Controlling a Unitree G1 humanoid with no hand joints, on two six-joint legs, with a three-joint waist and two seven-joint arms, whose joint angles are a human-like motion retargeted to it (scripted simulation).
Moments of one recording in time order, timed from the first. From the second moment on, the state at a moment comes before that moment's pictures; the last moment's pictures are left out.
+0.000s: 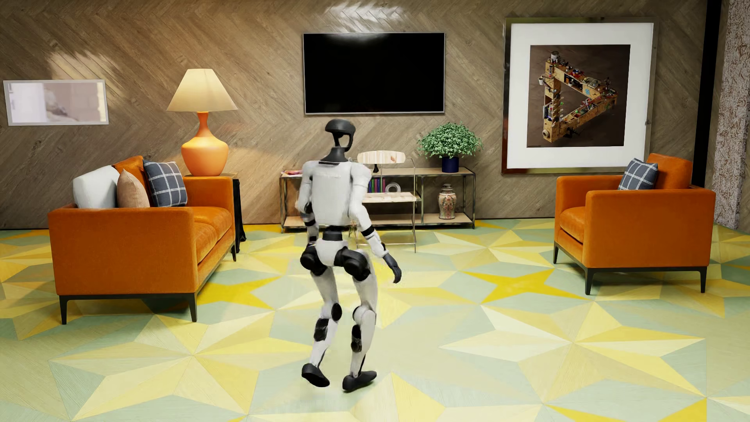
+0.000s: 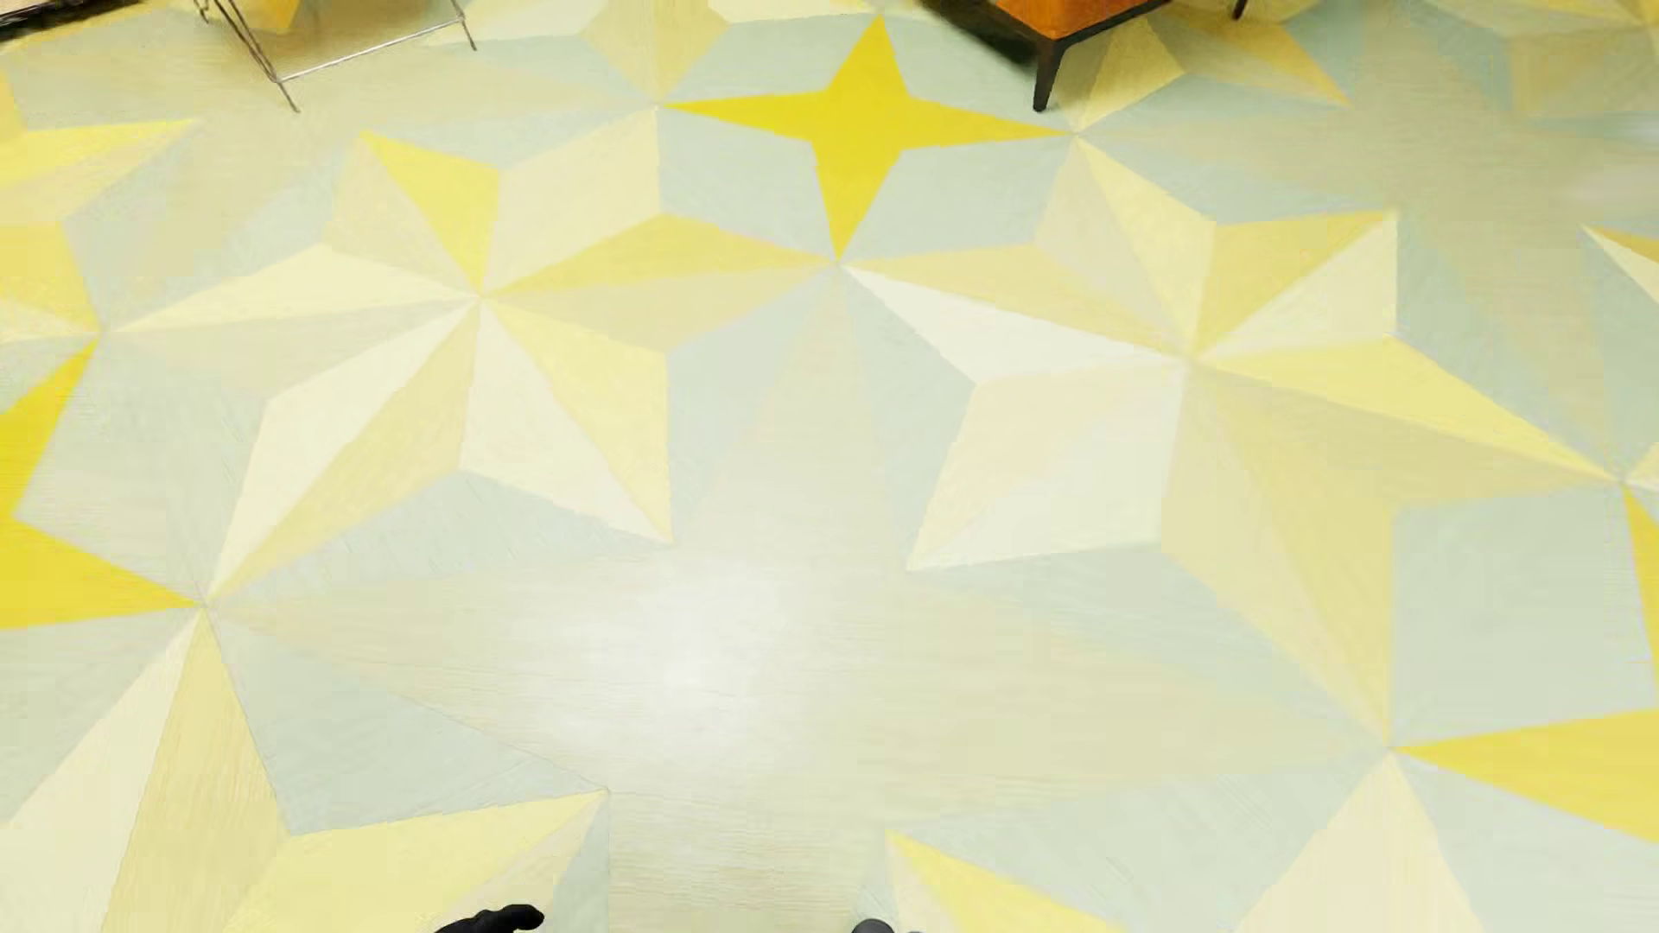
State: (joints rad) body -0.44 -0.46 -0.15 -0.11 -0.06 0.02 0.11 -0.37 0.02 1.23 0.48 0.00 0.34 -0.23 -0.21 0.22 -0.15 -0.27 -0.15 -0.21 -0.22 0.87 0.62 0.71 -0.62 0.32 0.29 -0.01 -0.23
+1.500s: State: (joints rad) body -0.59 -0.14 0.04 0.23 0.08 0.08 0.15 -0.11 0.00 0.47 0.48 0.32 -0.23 -0.11 -0.40 0.07 -0.13 -0.11 -0.04 0.27 0.31 0.75 0.76 0.67 -0.64 0.27 0.26 -0.02 -0.08
